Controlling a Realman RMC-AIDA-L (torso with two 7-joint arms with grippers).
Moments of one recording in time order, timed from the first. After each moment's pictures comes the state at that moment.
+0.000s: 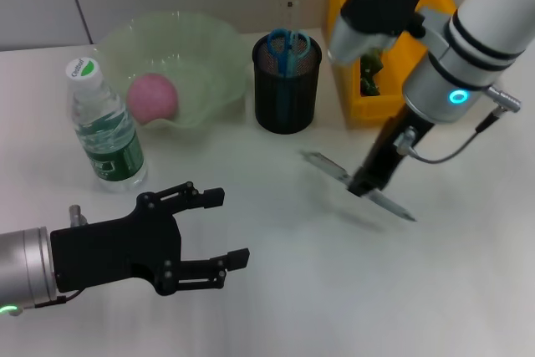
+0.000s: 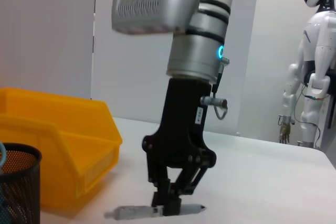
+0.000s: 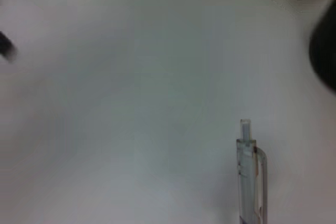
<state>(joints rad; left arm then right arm) -0.31 -2.01 1.43 0.70 1.37 1.44 -1.13 0.92 2.08 -1.21 -0.91 -2.67 -1.56 2.32</state>
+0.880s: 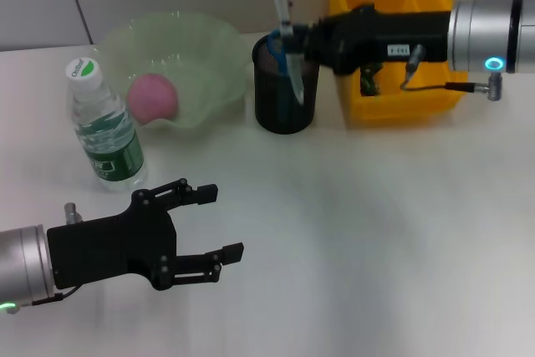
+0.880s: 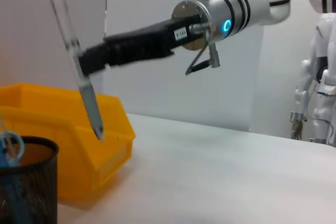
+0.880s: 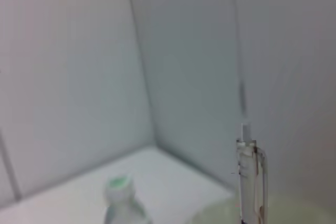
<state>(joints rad) -0.32 -2.01 1.42 0.69 1.37 1.42 -1.12 0.63 2.08 -0.94 -0.88 -1.80 -1.31 1.68</state>
